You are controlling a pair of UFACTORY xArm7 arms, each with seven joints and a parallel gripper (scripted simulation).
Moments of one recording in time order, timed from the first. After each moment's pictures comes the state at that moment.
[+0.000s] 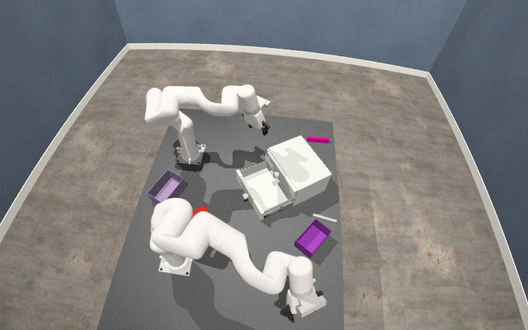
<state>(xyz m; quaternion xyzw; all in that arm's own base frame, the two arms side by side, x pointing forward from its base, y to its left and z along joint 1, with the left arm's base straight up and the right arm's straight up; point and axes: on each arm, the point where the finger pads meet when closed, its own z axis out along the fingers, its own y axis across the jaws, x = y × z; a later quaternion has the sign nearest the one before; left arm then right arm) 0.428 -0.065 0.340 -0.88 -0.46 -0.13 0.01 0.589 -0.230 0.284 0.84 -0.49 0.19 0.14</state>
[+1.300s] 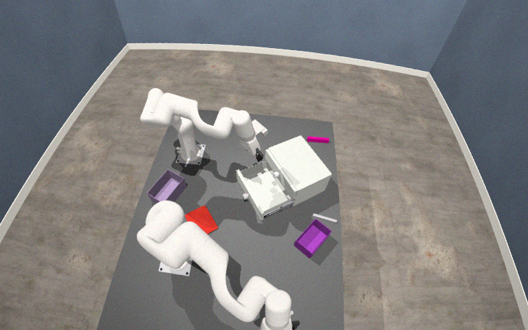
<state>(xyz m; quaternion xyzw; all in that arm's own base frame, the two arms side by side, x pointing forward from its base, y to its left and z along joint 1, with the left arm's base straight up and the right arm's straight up) 0.419 -0.187 0.291 -0.92 -0.37 -0.12 0.02 0.498 -0.327 0.281 0.82 -0.53 0.14 0.14</state>
